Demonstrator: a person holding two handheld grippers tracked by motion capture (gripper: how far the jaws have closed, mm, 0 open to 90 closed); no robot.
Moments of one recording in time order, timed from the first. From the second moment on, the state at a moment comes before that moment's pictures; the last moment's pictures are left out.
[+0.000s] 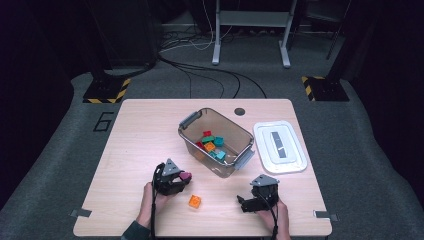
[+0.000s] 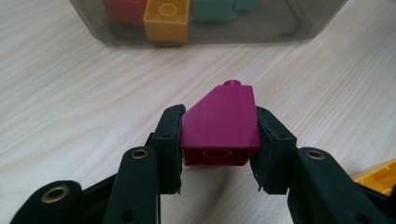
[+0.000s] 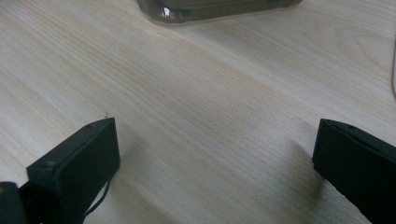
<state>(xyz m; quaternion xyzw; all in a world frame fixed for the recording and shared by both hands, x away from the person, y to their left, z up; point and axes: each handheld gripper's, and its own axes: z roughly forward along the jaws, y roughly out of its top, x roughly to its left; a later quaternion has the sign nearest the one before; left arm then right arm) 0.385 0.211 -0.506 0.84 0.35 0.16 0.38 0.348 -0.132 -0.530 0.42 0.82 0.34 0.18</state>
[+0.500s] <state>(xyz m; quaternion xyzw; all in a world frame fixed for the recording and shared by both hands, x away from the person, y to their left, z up) 0.391 0.220 -0.481 0.83 0.36 0.18 0.39 0.348 -0.132 -0.530 0.42 0.82 0.34 0.18</state>
